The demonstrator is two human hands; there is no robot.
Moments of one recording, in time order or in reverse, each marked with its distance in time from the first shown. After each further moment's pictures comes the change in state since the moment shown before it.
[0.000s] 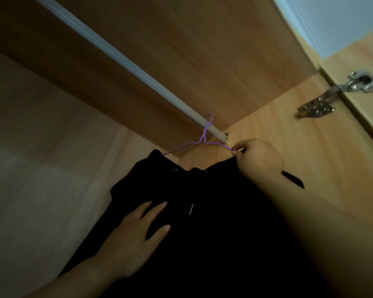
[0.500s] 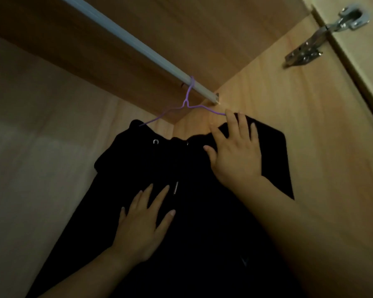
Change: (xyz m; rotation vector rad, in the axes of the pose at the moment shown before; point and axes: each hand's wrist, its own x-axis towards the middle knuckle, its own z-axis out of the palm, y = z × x) left_hand -0.044 0.010 0.054 0.161 0.011 -0.077; right_hand -0.096 0.020 0.019 -0.298 0.058 -0.380
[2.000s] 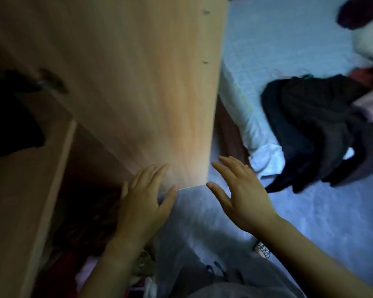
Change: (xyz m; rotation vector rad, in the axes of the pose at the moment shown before) left_hand -0.739 0.280 -0.082 -0.584 -1.302 0.398; right_hand -0.714 -0.060 -0.639 -0.191 -1.162 1.104
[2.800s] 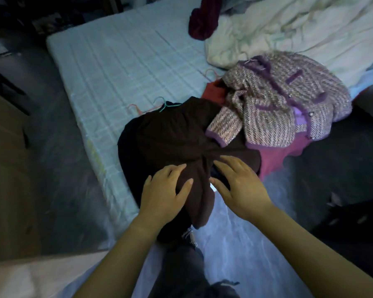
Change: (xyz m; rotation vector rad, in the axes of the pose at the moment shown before) left_hand 0.290 0.494 0.301 -0.011 -0.279 0.477; right_hand 0.051 0.530 -0.247 -0.124 0.141 0.364
